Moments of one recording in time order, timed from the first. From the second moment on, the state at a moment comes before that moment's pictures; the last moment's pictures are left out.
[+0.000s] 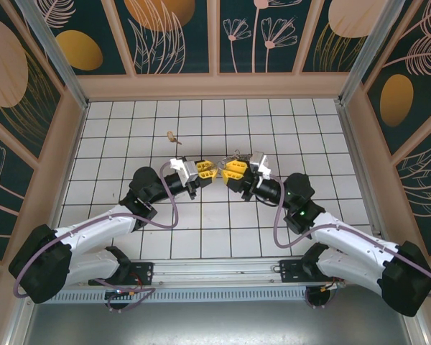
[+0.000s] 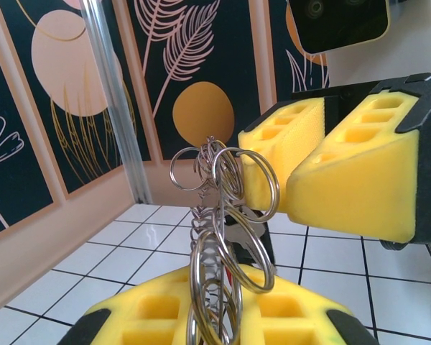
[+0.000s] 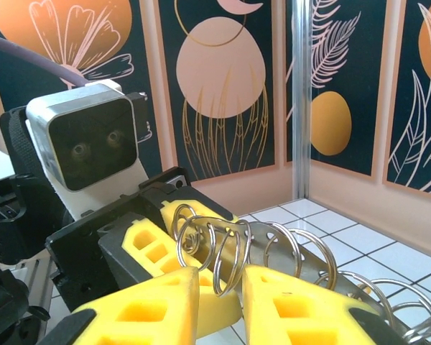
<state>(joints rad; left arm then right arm) -0.72 1.17 0.52 0.79 0.50 0.07 0.78 0.95 0.47 0.68 -0.39 0.13</state>
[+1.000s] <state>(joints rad) -0.72 1.18 0.49 0.79 0.45 0.11 0.79 1.03 0.51 0.71 -0.34 0.16</state>
